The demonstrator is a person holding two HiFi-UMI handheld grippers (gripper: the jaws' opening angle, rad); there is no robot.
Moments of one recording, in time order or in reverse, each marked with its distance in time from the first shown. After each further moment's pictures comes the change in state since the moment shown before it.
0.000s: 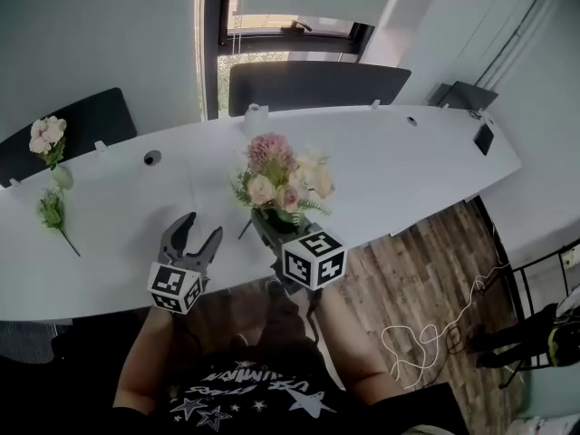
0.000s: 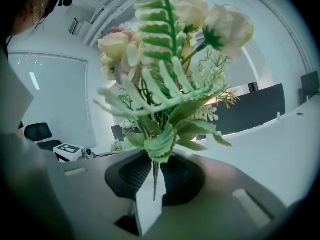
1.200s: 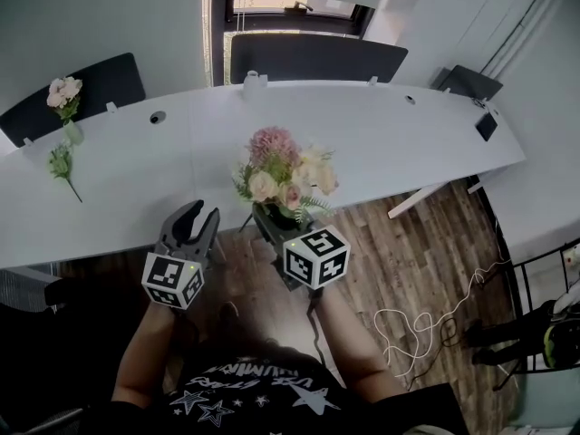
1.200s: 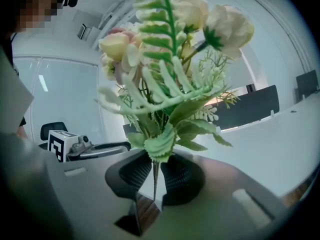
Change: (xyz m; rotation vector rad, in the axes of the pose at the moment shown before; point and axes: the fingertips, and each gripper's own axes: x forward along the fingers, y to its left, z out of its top) left arm -0.084 -0.121 0.028 -0.022 -0.019 0.073; right arm -0.123 0.055 -0.044 -0.010 -0.011 0.056
